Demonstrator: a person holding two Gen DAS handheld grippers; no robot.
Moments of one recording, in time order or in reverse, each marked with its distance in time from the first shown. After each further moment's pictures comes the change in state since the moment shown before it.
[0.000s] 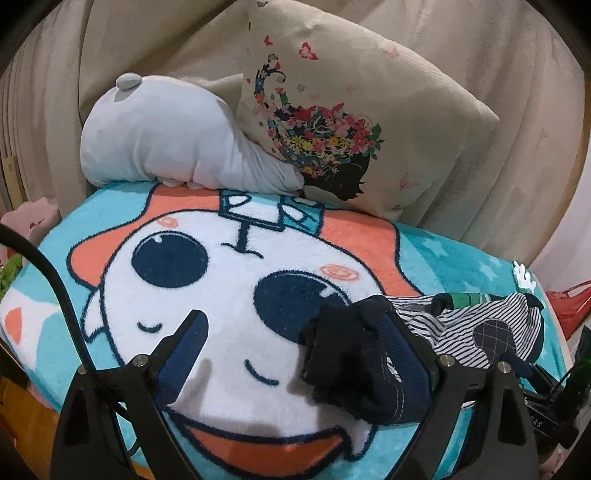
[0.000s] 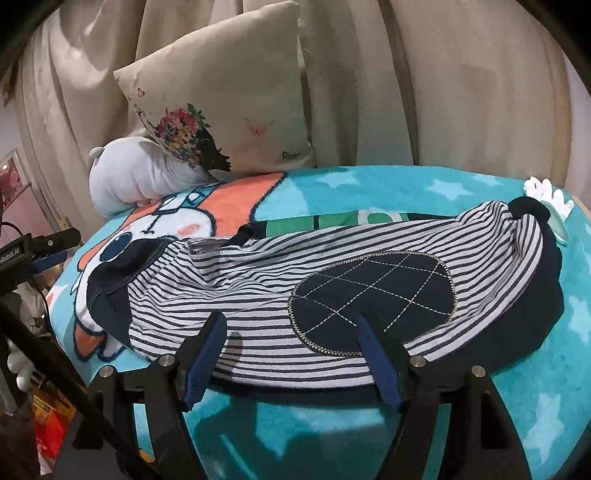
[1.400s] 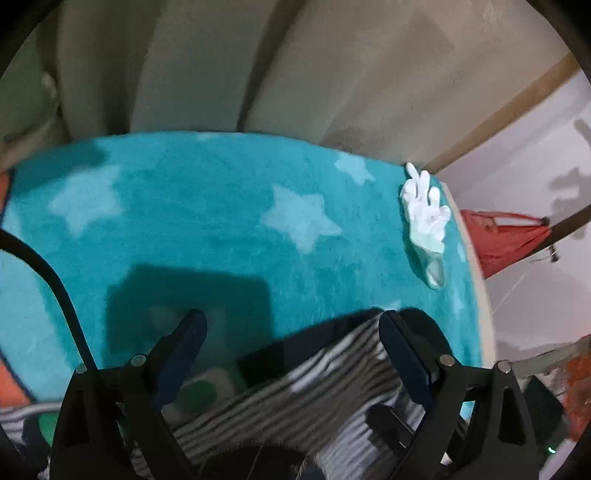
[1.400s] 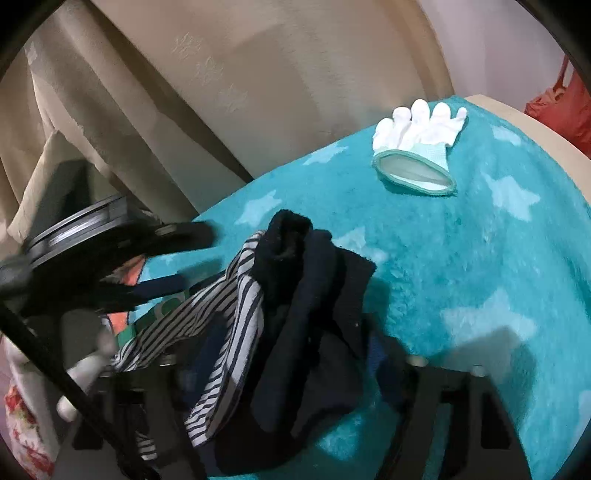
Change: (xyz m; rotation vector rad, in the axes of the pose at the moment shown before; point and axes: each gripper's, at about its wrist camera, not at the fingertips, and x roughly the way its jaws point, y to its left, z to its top) left arm 0.204 -0.340 0.022 0.224 0.515 -0.429; right arm -0.008 -0.179 0.028 0.456 0.020 -0.113
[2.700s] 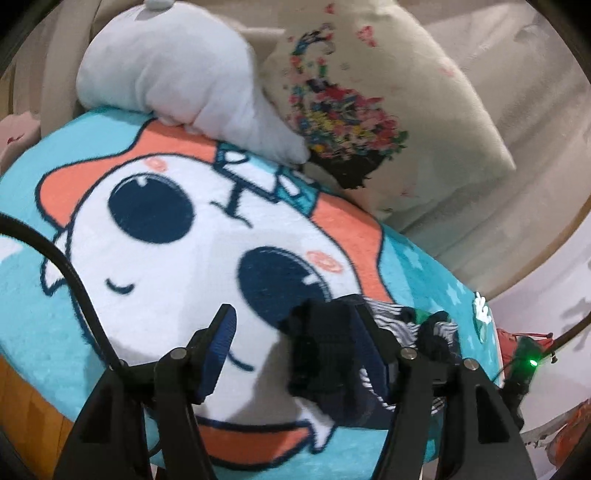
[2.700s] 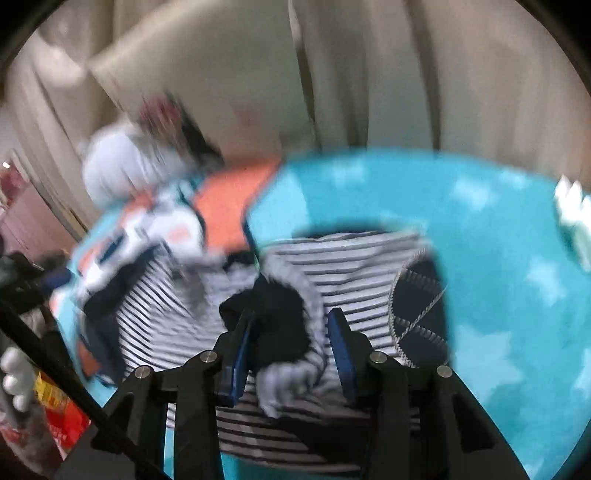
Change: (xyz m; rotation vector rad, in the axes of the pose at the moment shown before) left arm -0.263 0.247 -0.202 -0.443 -0.429 0.176; right arm 0.033 0.170 -0.065 -0.454 0.144 0.106
